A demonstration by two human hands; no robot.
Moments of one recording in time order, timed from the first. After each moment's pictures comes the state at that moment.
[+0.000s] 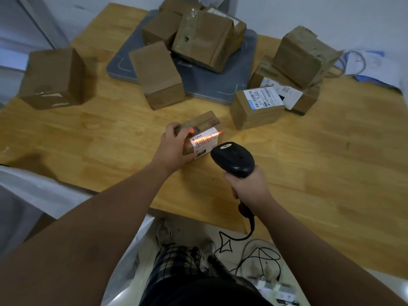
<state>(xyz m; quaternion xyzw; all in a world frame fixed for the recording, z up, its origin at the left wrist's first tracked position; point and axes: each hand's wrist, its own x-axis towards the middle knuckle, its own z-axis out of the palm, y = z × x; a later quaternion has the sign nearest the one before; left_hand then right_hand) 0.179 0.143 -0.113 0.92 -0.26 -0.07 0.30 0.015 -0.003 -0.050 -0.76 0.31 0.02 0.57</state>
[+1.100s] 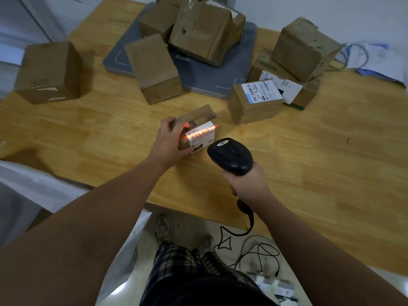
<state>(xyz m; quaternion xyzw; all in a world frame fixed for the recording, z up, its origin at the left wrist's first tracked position) 0.176 0.141 -0.116 0.91 -0.25 -0.07 0.31 0.010 -0.008 -0.050 -0.77 0.30 0.03 0.56</state>
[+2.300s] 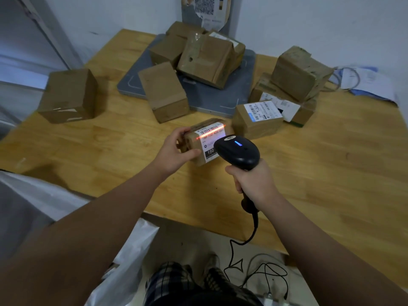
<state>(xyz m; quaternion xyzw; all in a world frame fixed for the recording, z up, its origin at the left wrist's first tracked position) 0.174 0.155 -0.070 0.80 -0.17 -0.18 0.56 0.031 -0.004 -0.019 -0.76 0.29 -0.04 0.58</state>
